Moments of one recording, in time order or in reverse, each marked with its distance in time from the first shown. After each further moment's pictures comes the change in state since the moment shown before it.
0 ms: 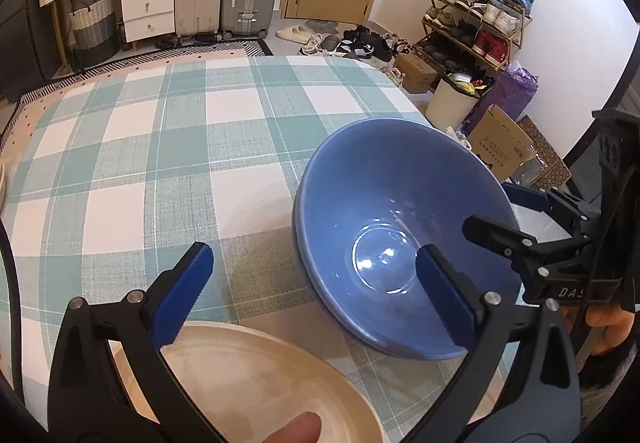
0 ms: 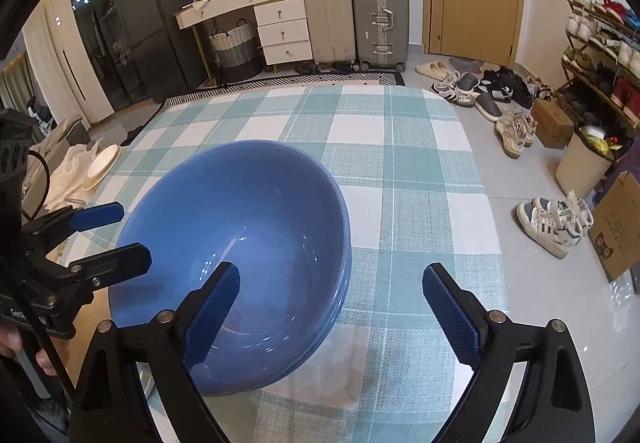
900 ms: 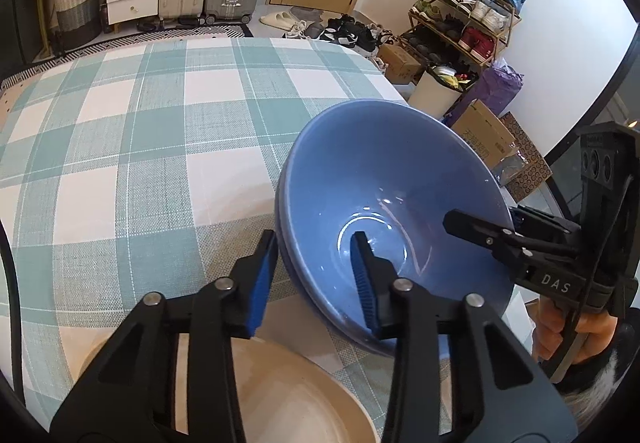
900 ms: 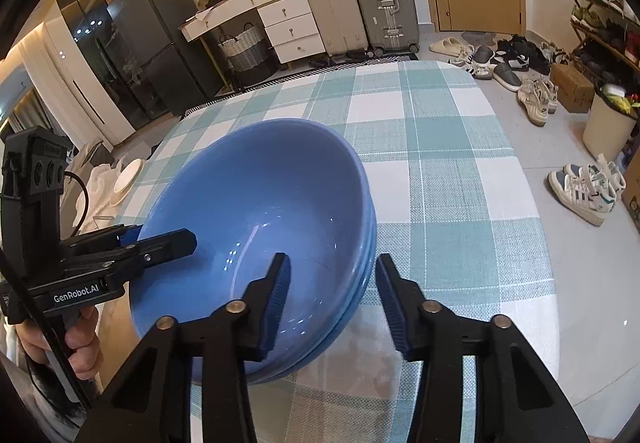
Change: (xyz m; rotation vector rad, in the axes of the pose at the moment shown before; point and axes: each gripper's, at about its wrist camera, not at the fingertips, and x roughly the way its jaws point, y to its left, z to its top) left arm 0.022 0.005 -0.005 -0.008 0.041 -0.084; right arm 0.010 -0.003 -0.015 0.091 0.020 0.124
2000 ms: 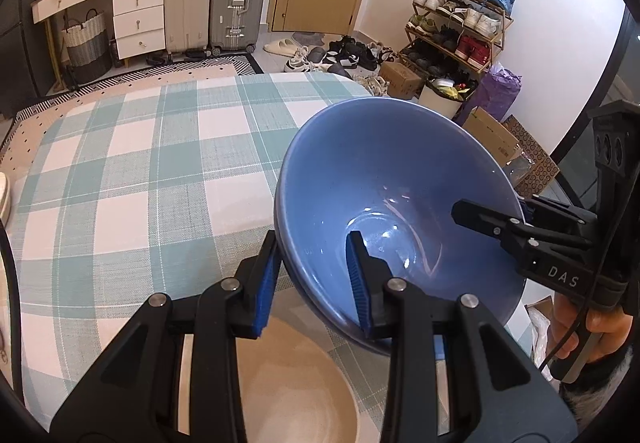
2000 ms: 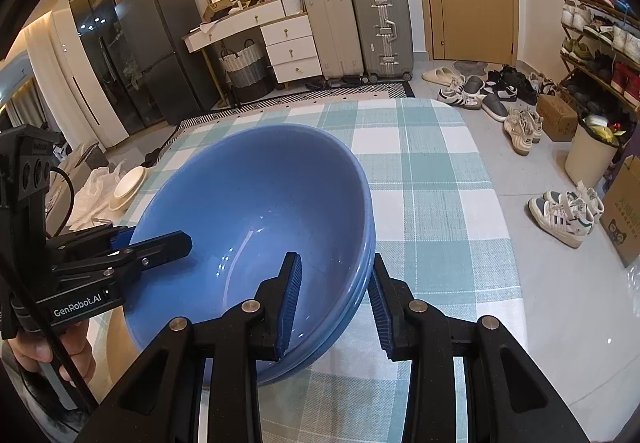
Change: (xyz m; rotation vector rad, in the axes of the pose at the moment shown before) left arm -0.073 -0.033 -0.014 0.061 -0.098 0.059; right arm -0.056 0.029 -0.002 -0.048 -0.085 -0.057
